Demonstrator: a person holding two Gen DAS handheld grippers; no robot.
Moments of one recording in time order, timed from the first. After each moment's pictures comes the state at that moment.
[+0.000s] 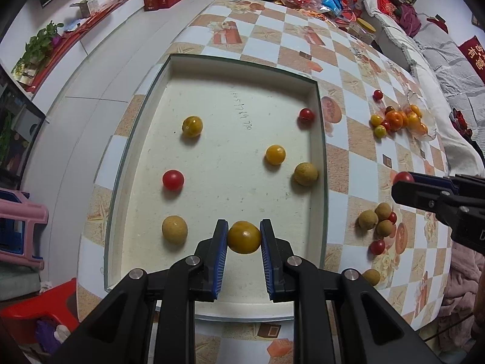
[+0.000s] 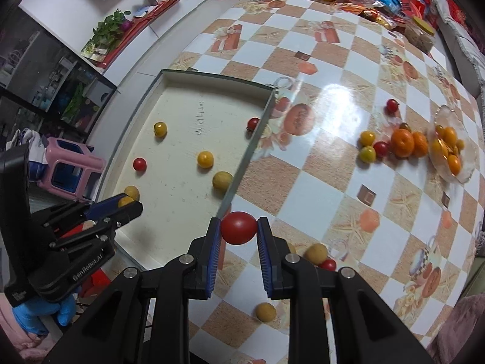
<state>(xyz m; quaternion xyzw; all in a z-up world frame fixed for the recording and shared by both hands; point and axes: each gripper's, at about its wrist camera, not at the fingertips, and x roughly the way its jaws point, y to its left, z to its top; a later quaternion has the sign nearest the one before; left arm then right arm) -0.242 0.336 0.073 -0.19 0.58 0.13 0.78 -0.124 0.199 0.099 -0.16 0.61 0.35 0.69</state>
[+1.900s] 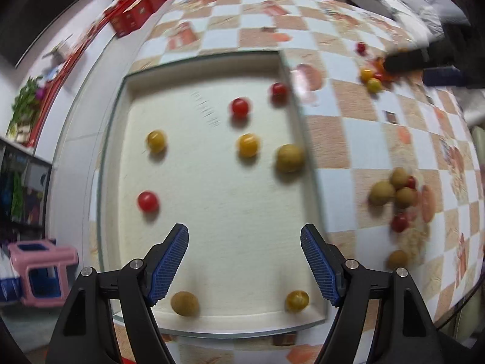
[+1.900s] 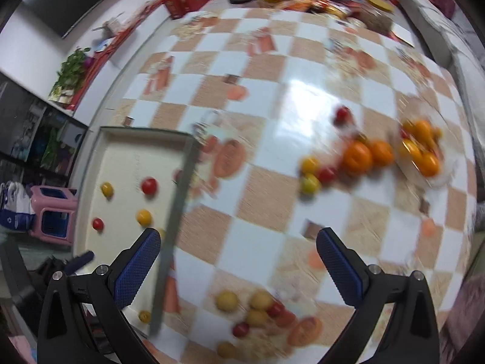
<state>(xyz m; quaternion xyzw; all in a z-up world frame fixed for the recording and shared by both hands) -0.212 0.272 0.063 -0.05 0.61 0.10 0.78 -0.051 0.157 0.088 -0.09 0.61 0.27 0.74</state>
